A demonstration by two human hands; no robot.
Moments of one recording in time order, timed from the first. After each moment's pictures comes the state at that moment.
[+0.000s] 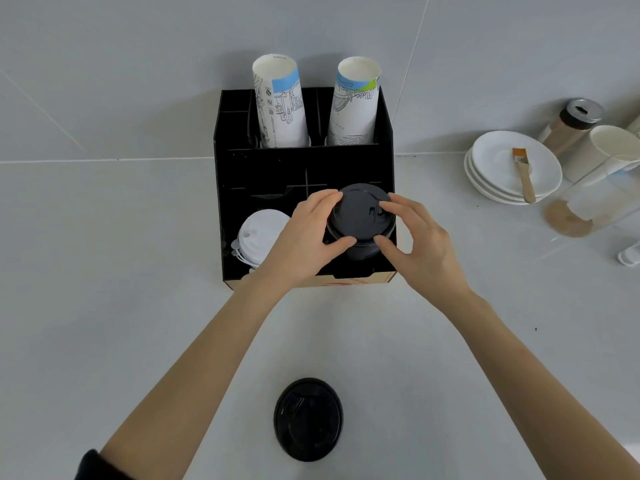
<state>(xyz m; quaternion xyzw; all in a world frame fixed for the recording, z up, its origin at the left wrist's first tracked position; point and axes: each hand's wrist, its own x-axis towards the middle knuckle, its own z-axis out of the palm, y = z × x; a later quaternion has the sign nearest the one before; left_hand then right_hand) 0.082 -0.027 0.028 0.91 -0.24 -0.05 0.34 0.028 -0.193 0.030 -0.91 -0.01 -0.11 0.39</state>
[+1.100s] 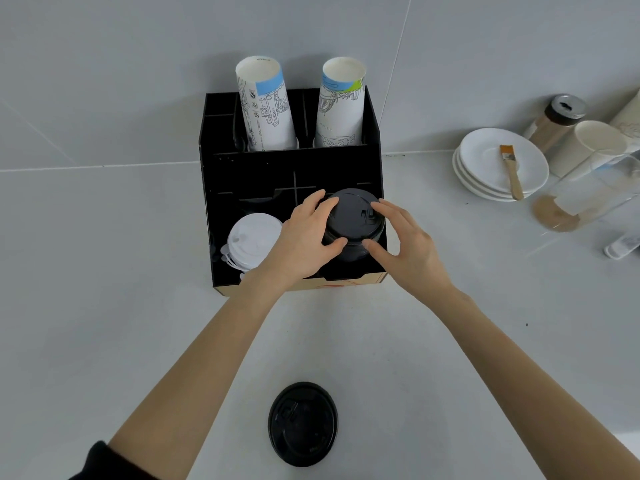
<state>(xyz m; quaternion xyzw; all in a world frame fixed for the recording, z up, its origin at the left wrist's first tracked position) 0.089 -0.040 0.023 0.92 -0.22 -0.11 0.31 0.035 -0.202 0.007 -0.91 0.02 -0.07 0.41</state>
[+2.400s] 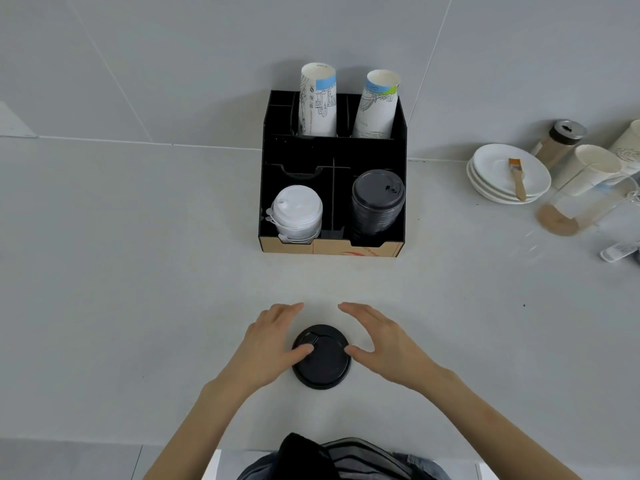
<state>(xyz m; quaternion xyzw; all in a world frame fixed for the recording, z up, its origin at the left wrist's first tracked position) -0.096 0.068 -0.030 0.93 -0.13 -0.20 0.28 -0.113 -0.139 -0.029 -0.91 -0.13 0.17 0.35</state>
